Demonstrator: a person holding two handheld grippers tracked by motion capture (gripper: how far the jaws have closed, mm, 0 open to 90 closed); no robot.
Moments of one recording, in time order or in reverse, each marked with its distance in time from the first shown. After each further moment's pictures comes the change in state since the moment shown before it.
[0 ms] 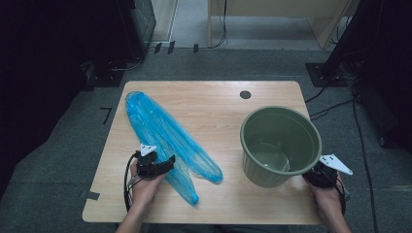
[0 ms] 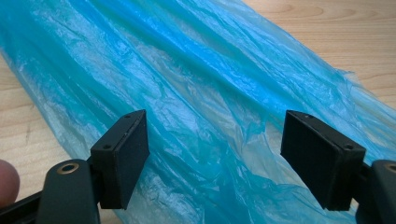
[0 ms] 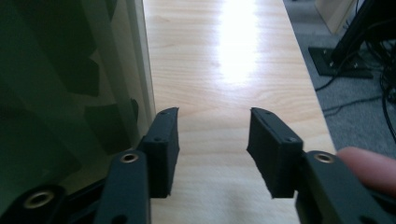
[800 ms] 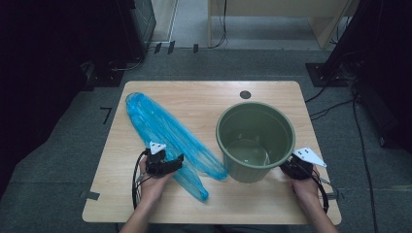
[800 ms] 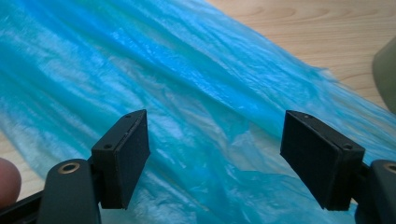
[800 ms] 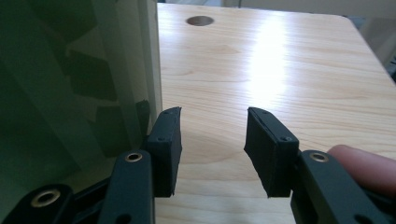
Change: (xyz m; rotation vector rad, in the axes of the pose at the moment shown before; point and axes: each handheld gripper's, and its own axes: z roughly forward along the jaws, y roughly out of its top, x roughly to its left) left arm -0.019 0.003 0.011 0.002 -0.015 0.036; right arm 0.052 0.009 0.031 -0.084 0.136 -0.079
